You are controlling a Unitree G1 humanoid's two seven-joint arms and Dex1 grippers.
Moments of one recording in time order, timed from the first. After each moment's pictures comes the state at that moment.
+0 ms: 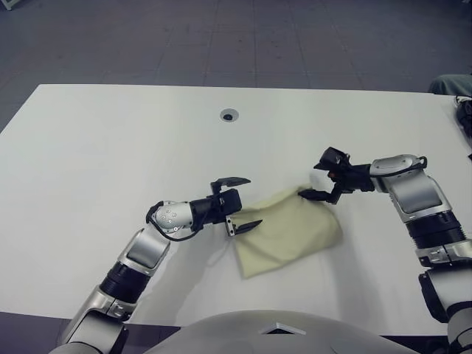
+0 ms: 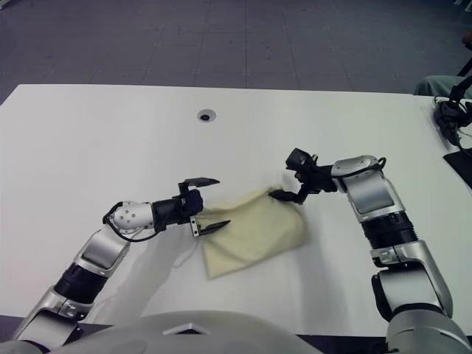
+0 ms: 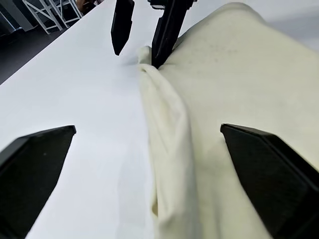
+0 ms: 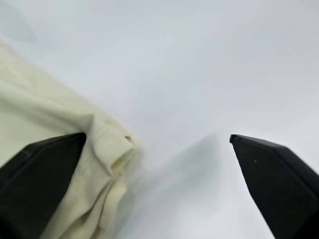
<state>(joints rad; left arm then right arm) -0.14 0.45 -0.39 -0.12 -0.01 0.04 -0.80 -0.47 -0.69 0.25 0.19 0.08 0.60 1.03</state>
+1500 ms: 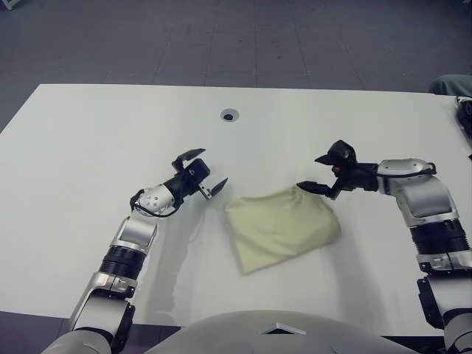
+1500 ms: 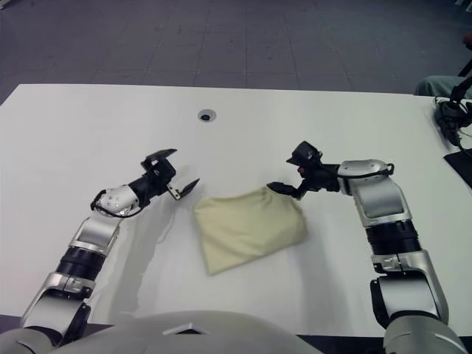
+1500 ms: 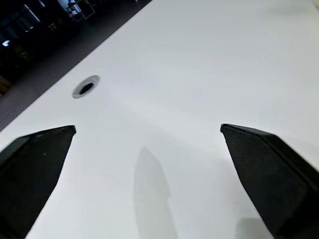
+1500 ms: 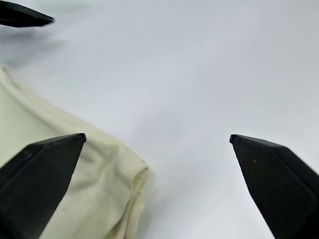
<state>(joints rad) -0.26 0.41 -0.17 0.22 0.07 -0.10 -0.54 -0.38 -0.70 0.06 0.06 0.24 0.62 1.03</state>
